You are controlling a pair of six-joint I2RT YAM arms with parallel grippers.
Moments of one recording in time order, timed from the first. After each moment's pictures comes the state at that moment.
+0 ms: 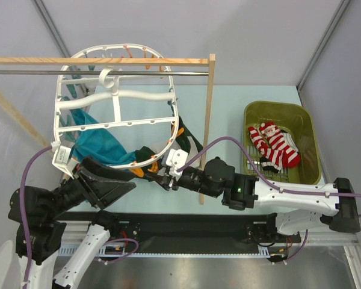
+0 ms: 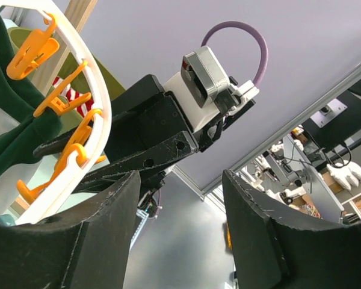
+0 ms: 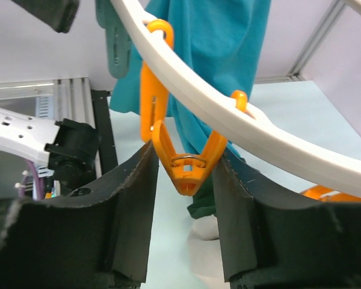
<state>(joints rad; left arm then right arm) -0.32 0.36 1.11 -0.50 0.76 -0.92 1.38 1.24 1.07 0.28 0.12 -0.20</state>
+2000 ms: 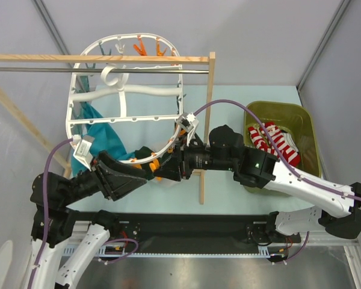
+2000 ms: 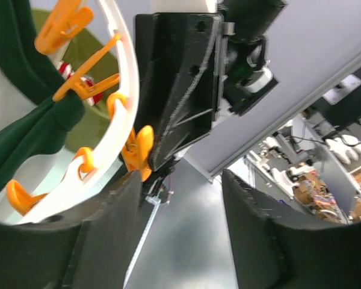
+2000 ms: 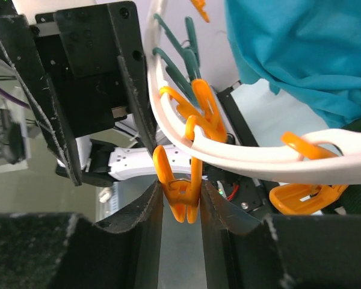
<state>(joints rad) -0.34 0.38 0.95 -0.39 0.82 -0.86 1.19 1.25 1.37 -0.26 -0.25 0.63</state>
